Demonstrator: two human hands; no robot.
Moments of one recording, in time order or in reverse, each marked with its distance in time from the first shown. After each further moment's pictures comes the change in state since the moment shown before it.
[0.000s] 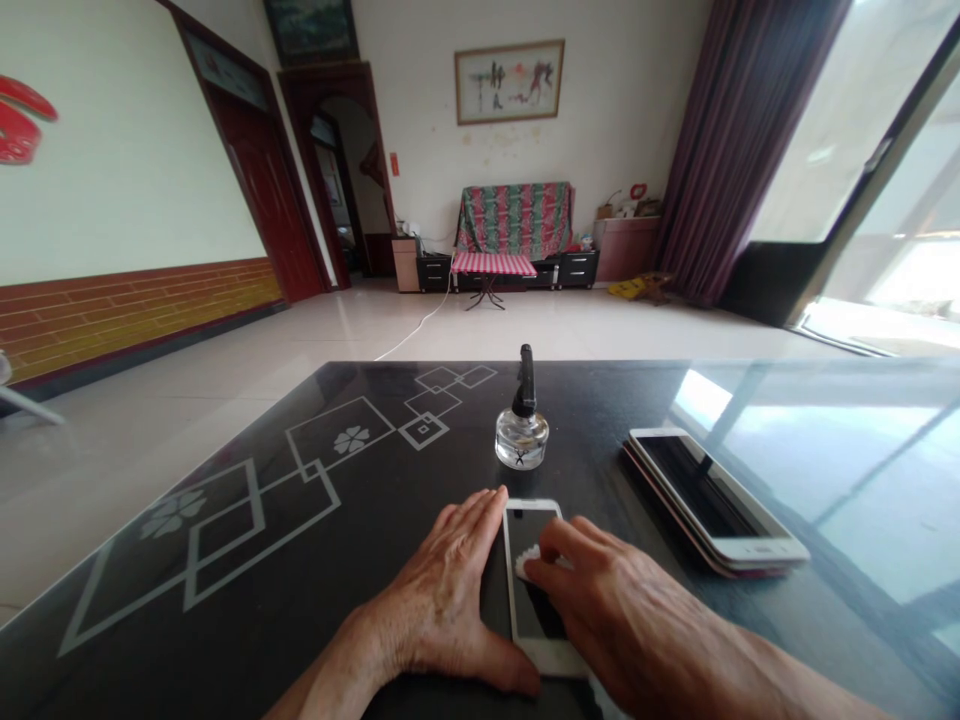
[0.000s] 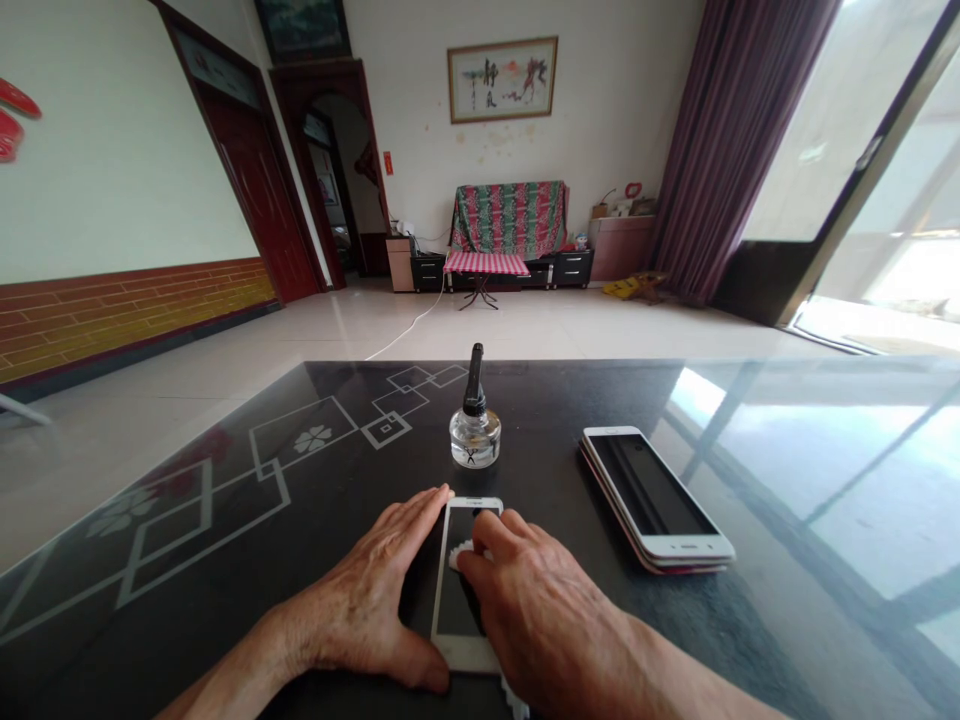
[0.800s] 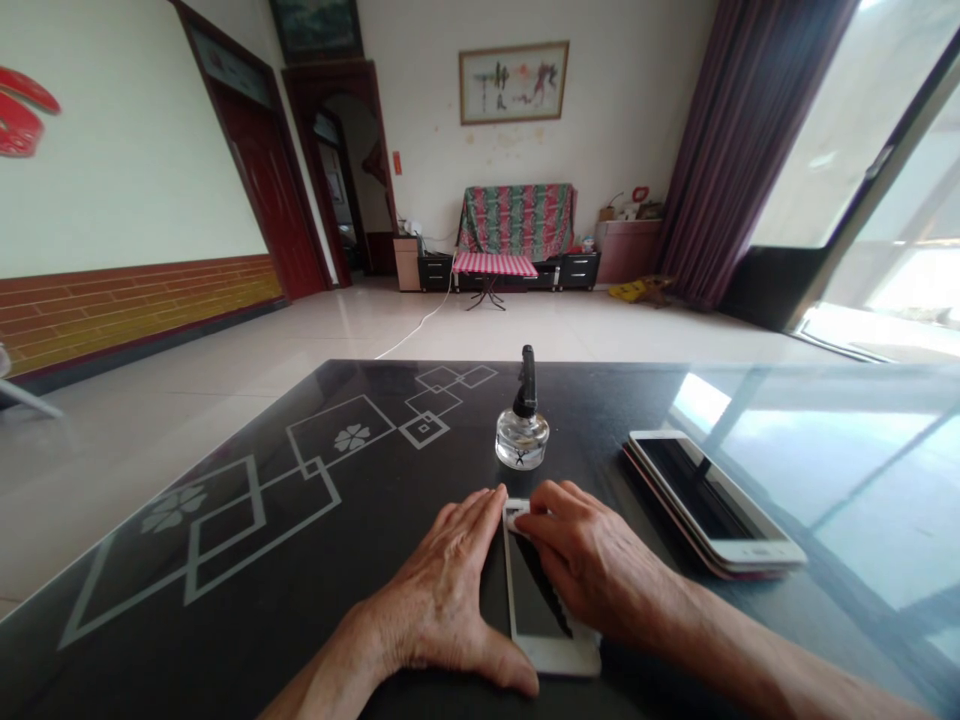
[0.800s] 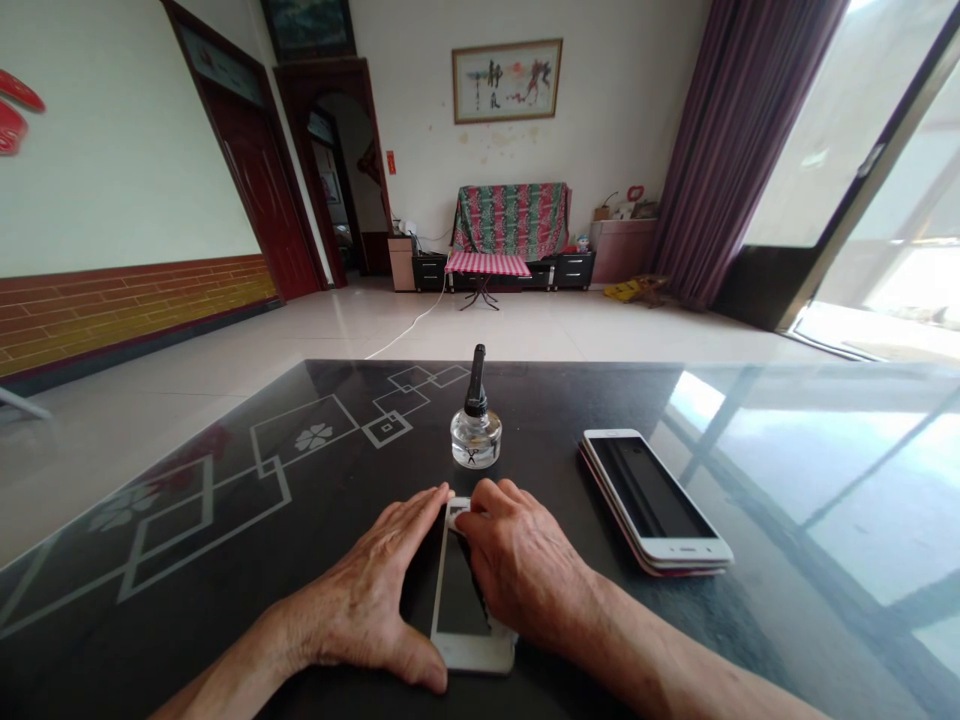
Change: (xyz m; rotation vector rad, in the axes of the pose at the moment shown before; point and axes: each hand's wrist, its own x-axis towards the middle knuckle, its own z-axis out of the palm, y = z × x) left_hand 0.000 0.001 -0.001 -0.010 -0.003 0.007; right_hand 0.023 0.018 0.009 -0.024 0.163 -0.009
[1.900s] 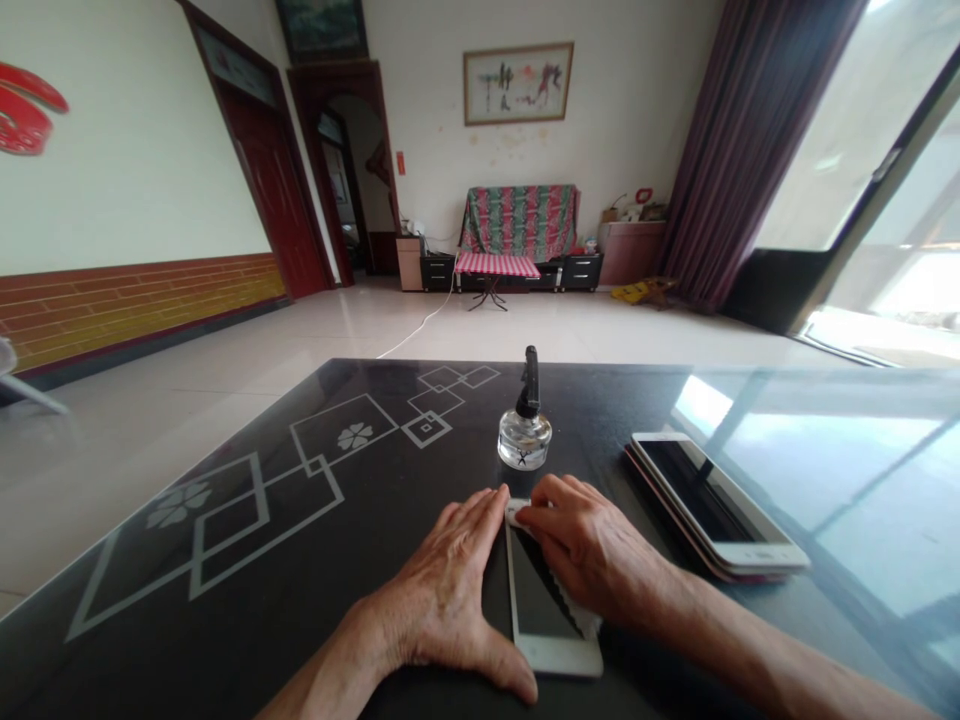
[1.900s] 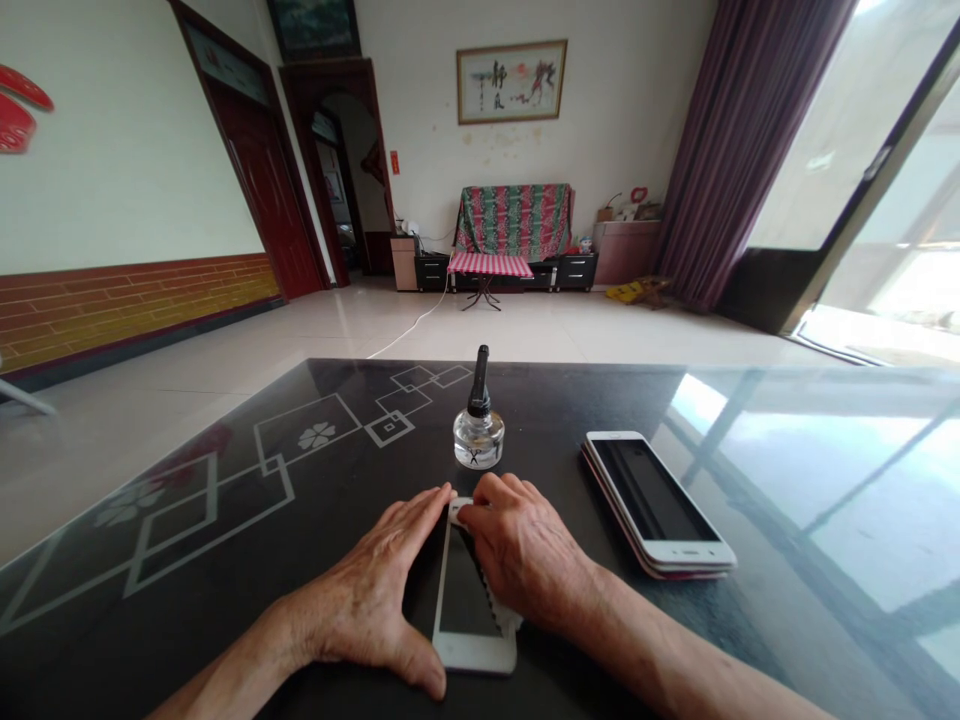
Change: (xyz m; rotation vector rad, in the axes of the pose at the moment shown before) left_hand 0.001 0.004 -0.003 -0.003 -0.029 -0.013; right_hand 0.004 0.010 0.007 -0.016 0.044 -0.028
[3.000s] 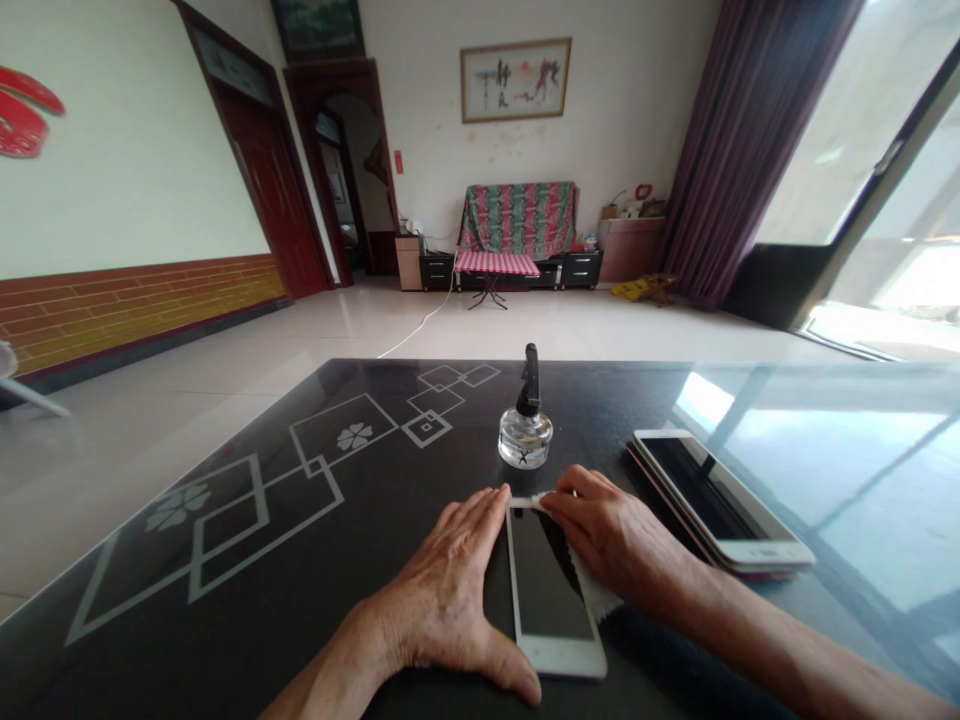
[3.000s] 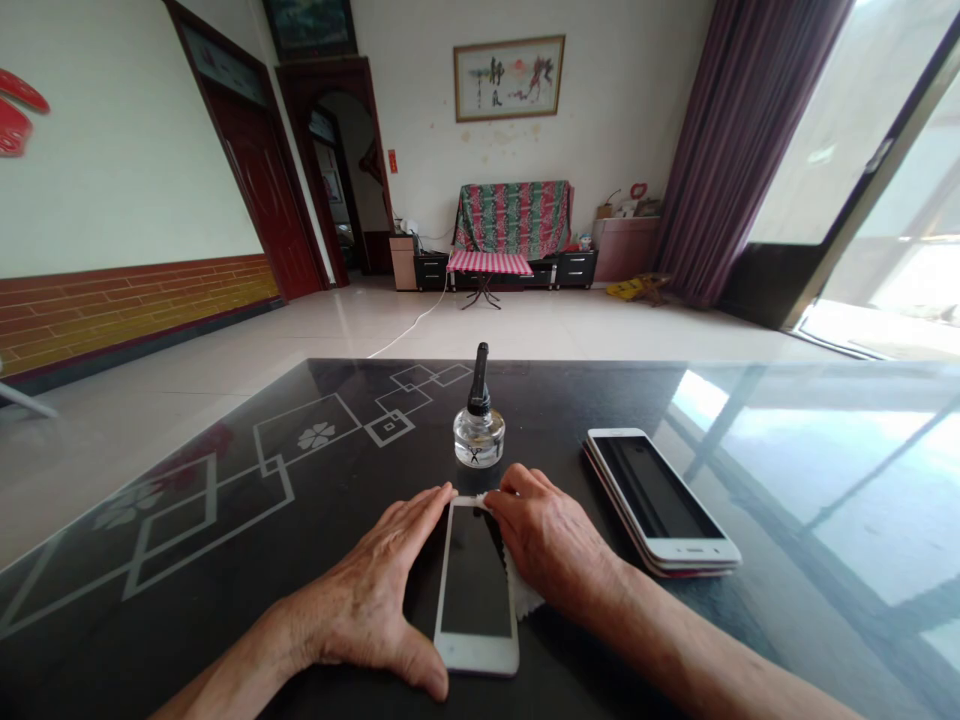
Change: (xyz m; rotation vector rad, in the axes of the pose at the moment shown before) left_hand 0.000 -0.006 0.002 0.011 0.021 0.033; right_hand -0.010 0.019 -0.003 0.031 0.019 0.110
